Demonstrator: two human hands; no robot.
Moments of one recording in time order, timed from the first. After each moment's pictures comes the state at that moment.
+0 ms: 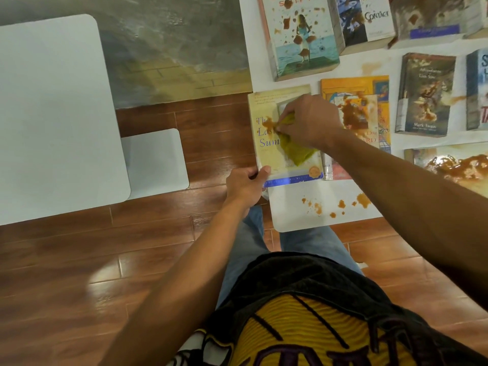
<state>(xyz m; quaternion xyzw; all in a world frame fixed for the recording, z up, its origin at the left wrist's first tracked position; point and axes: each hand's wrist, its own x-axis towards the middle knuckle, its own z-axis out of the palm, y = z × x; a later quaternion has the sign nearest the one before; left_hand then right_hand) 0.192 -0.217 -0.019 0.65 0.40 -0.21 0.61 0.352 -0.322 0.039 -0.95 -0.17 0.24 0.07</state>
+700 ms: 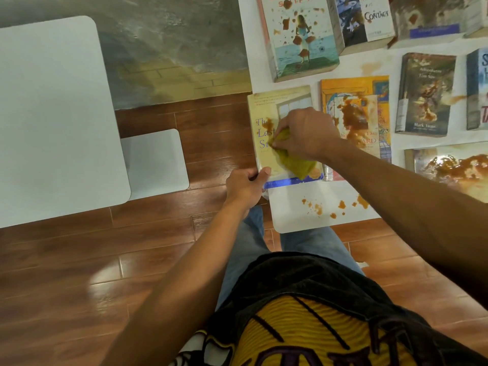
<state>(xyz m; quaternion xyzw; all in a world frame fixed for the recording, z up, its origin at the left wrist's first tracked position) 0.193 -0.215 -0.025 0.66 0.40 -0.21 0.60 0.339 -0.325 0.034 -0.94 -0.23 0.26 0.06</state>
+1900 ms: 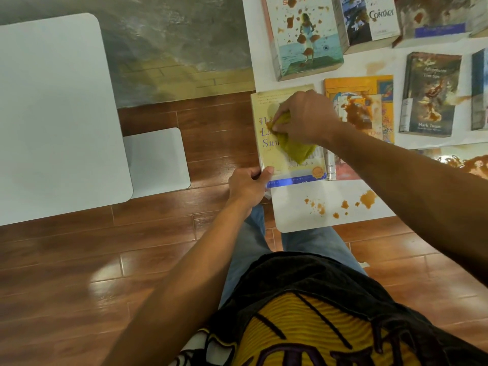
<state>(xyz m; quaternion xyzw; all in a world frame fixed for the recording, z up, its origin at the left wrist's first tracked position) 0.193 -0.215 -0.018 0.66 0.39 -0.21 0.61 0.360 -0.309 0.036 -0.94 -0.22 0.24 0.06</state>
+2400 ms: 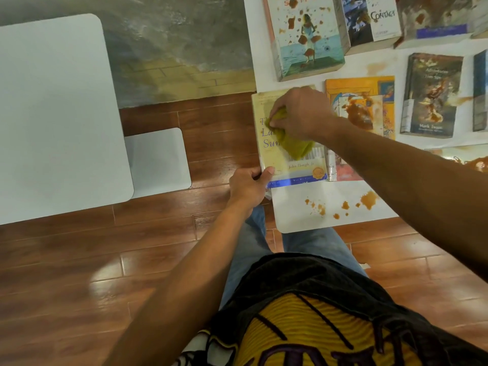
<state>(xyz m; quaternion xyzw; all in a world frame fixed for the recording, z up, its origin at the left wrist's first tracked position) 0.193 -0.217 -0.016 0.67 0.39 -0.21 0.60 0.364 -0.301 0.035 -0.94 -0.24 0.24 0.07</state>
